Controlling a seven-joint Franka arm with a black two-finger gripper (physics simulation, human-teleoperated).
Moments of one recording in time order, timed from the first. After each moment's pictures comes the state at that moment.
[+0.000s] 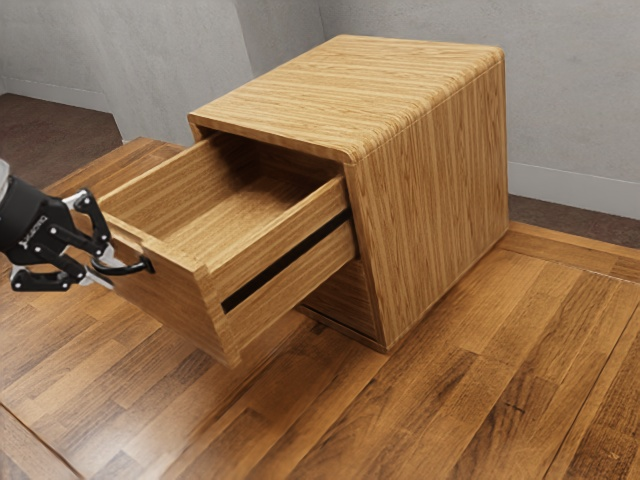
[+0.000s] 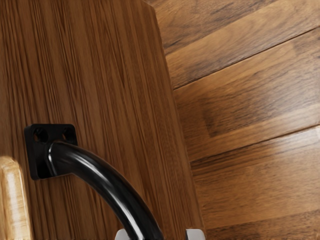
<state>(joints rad) 0.00 -0.68 0.30 -2.21 -0.11 1.96 2.19</state>
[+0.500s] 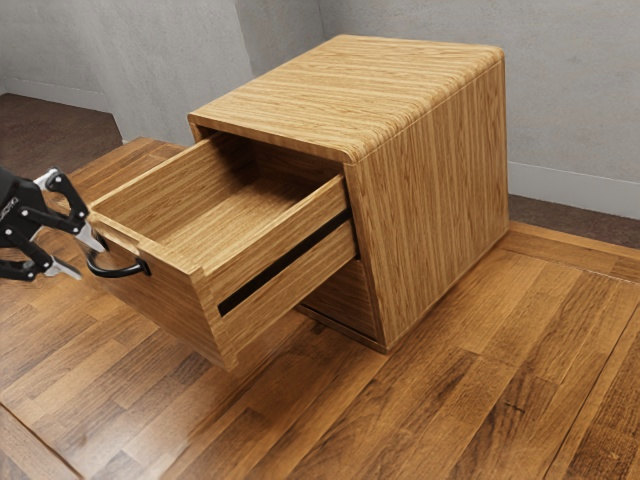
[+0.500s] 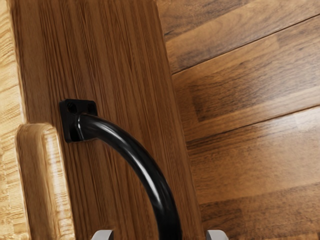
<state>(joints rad) 0.00 -0.70 0.30 -2.13 -0.06 1.88 2.14</state>
